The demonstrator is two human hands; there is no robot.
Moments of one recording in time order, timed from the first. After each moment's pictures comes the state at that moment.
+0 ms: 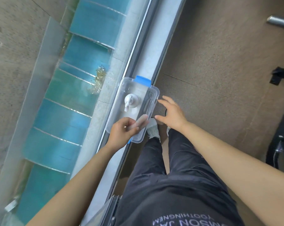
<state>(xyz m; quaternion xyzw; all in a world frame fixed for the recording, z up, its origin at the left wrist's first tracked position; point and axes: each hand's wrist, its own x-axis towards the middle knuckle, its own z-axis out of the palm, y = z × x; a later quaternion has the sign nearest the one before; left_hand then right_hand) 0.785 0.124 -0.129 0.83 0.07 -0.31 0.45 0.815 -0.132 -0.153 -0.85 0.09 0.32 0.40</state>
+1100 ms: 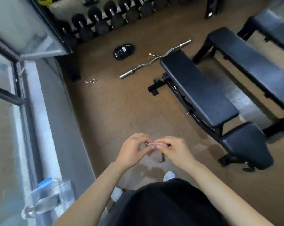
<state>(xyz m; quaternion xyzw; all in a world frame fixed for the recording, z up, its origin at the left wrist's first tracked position) 0.620 -0.376 0.039 0.71 -0.57 -0.29 0.29 0.431 -0.481 0.048 -0.76 0.36 -0.11 0.54</state>
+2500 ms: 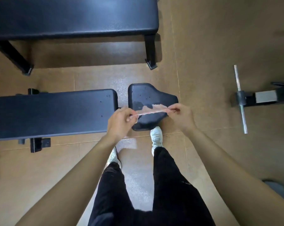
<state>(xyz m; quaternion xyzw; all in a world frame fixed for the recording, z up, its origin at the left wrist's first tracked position) 0.223 -0.872 -0.180 0.44 -0.80 -0.41 0.02 0.003 -0.739 -0.165 -0.23 0.84 -0.32 0.37</state>
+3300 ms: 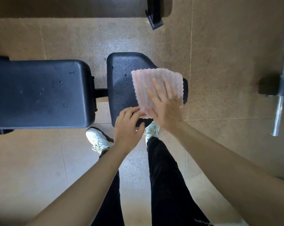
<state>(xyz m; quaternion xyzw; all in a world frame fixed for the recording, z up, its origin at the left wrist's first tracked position) 0.154 -0.792 -0.386 0.47 -0.81 -0.36 -0.01 -0.033 -0.754 -0.398 -0.61 0.76 -0.05 0.20</state>
